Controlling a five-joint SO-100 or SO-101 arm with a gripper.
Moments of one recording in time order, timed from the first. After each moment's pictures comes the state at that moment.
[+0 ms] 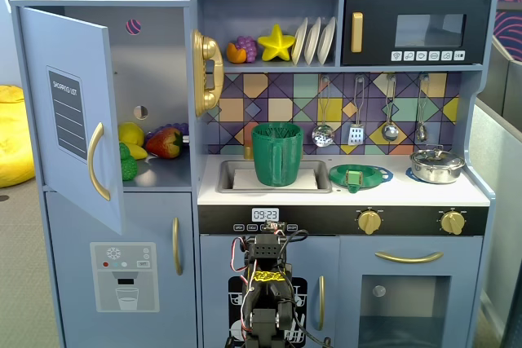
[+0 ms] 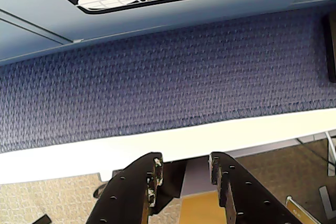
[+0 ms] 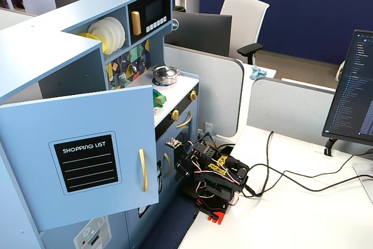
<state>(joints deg) 0.5 182.5 171.5 77.3 -86.3</state>
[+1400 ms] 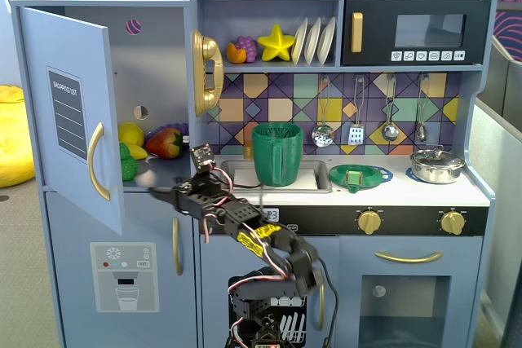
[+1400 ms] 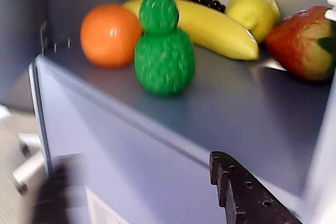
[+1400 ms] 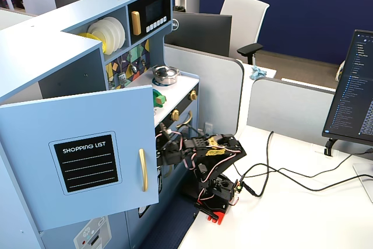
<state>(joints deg) -44.5 147.0 142.4 -0.3 -94.7</state>
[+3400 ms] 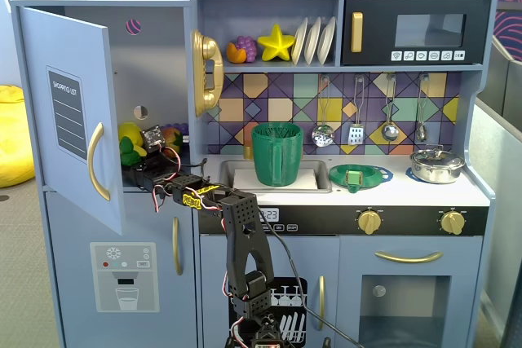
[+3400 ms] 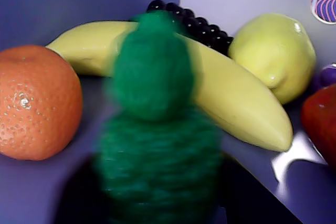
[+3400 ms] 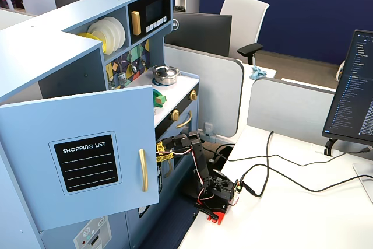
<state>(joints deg) -42.5 78.4 83.1 -11.2 -99.7</state>
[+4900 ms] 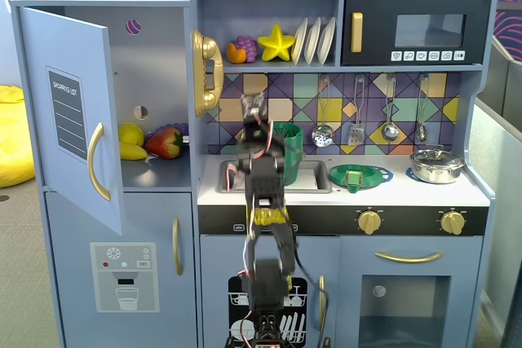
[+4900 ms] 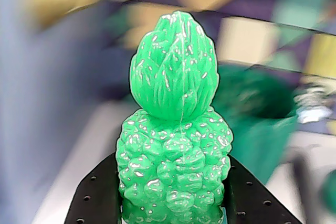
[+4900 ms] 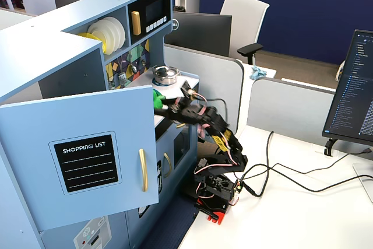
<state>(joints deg) -3.6 146.1 98.2 45.2 -99.4</state>
